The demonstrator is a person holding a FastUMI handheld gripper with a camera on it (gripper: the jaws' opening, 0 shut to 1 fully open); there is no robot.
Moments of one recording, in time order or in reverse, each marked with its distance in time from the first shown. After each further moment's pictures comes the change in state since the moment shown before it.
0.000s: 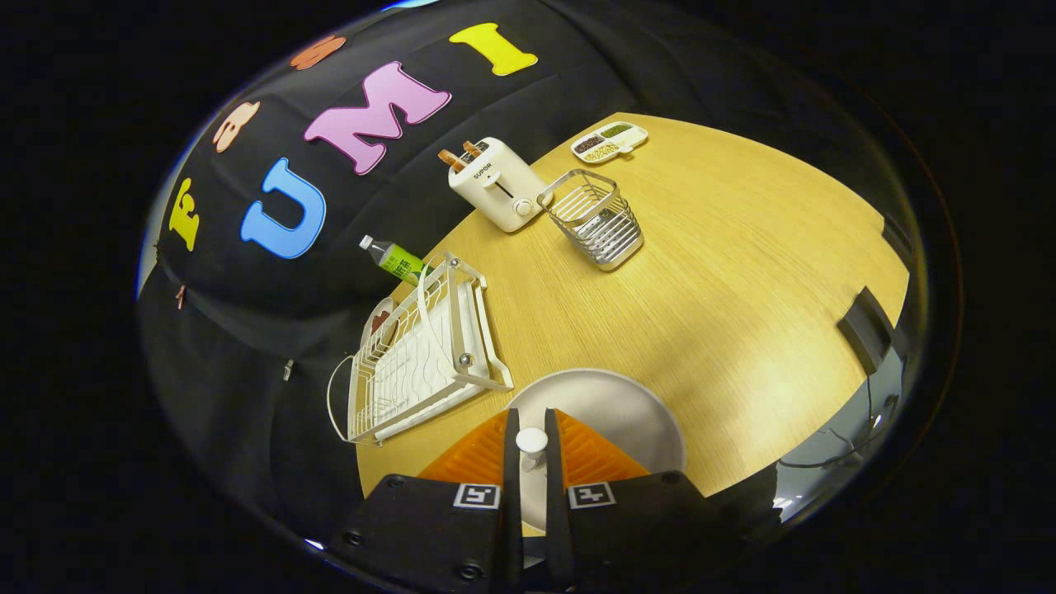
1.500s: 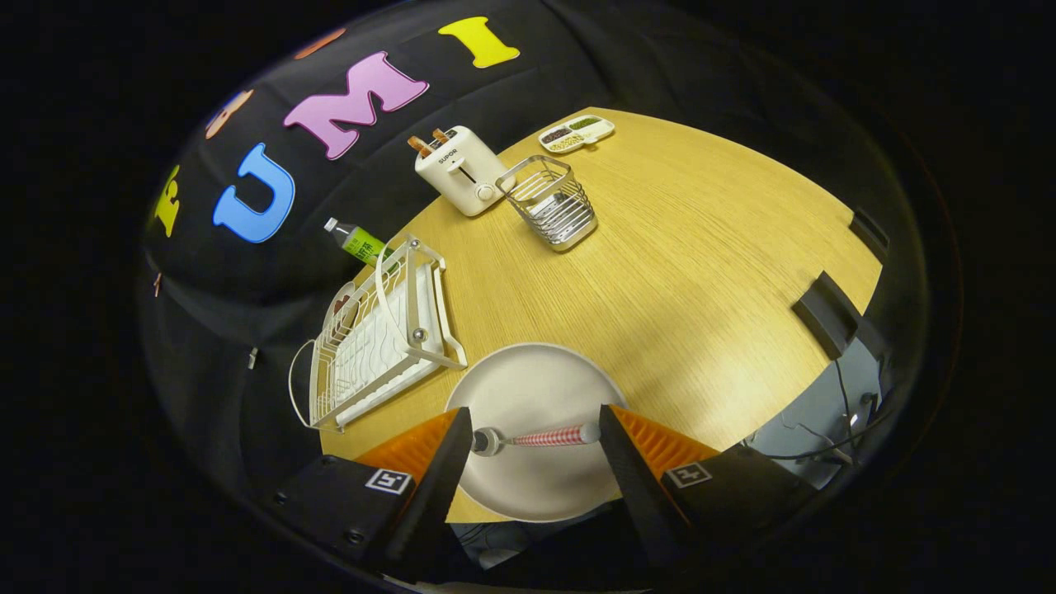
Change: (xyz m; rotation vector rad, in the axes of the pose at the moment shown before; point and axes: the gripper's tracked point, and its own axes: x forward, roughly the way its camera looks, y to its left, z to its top) arm -0.018 -0.040 -0.017 -0.038 0.014 -0.149
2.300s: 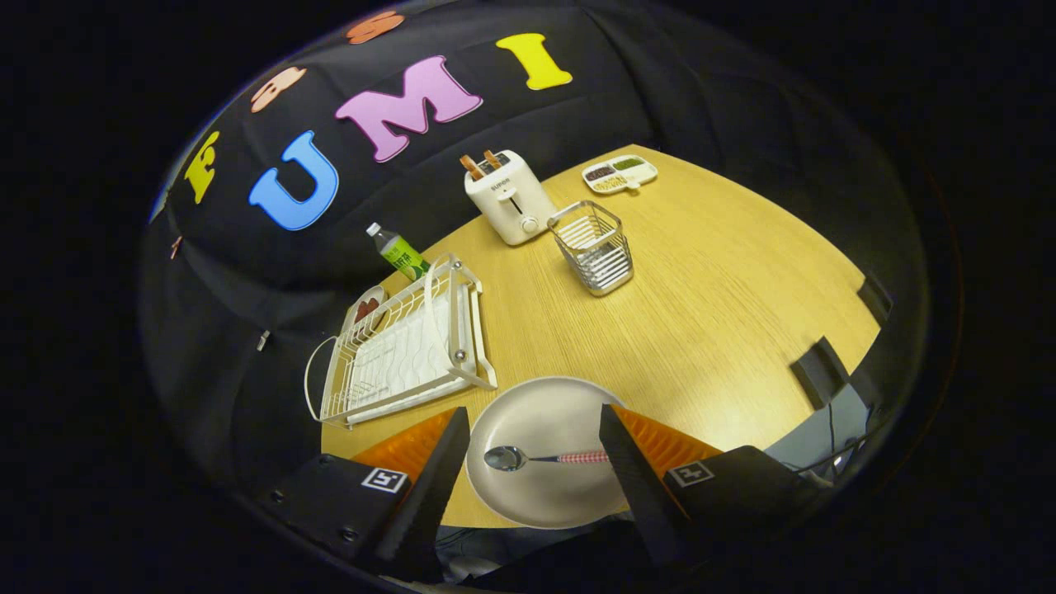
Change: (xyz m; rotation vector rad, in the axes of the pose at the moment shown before) arm -0.031 0.048 0.041 -0.180 -0.122 0.069
